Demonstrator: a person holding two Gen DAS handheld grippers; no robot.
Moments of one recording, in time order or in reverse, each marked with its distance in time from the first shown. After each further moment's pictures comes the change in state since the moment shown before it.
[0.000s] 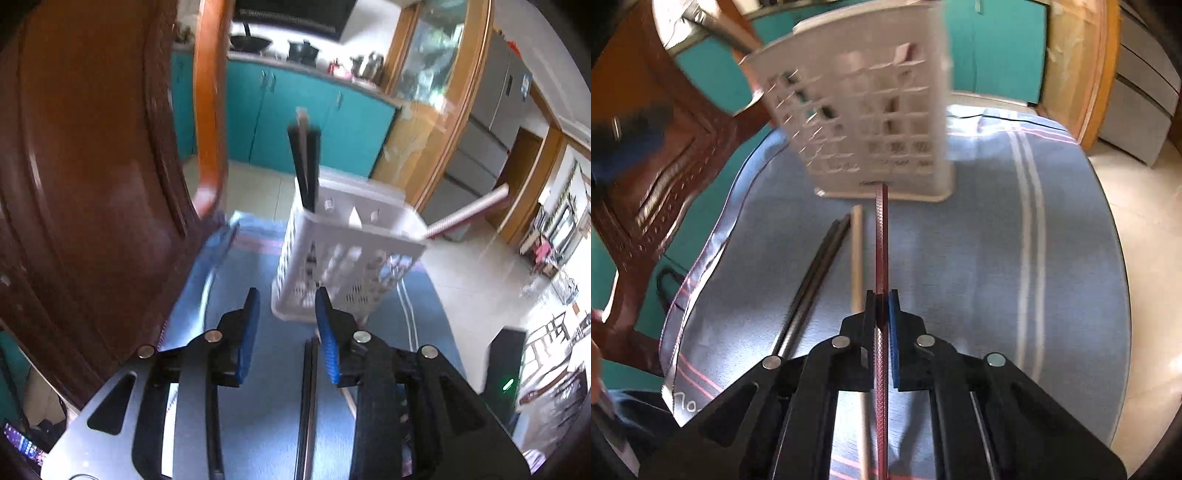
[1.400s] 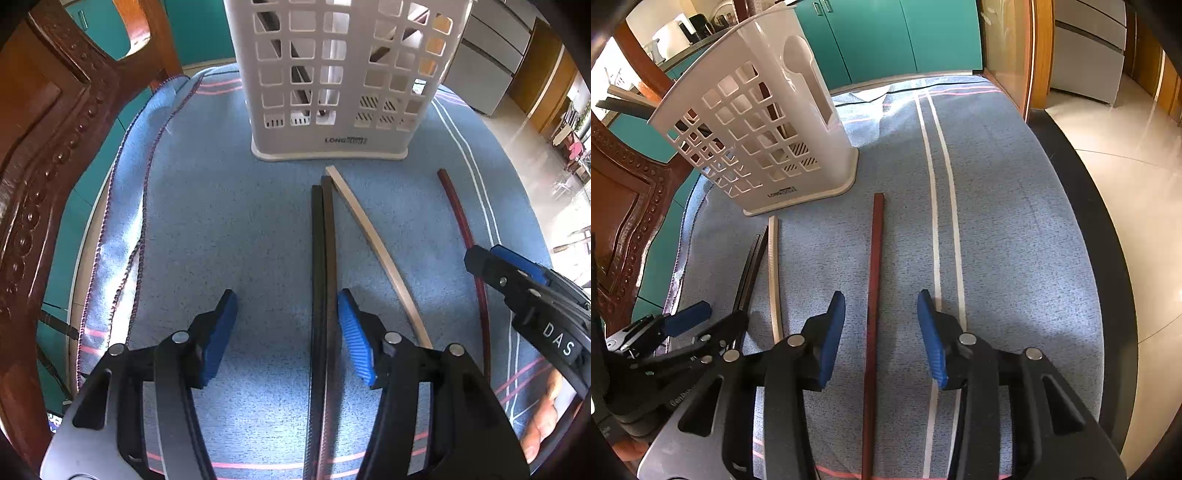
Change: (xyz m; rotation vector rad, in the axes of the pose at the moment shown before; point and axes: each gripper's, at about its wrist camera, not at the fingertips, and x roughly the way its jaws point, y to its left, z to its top) left arm 0.100 -0.031 -0.083 0.184 0.439 0.155; right arm 0.003 -0.054 -0.006 0.213 0.025 -0.055
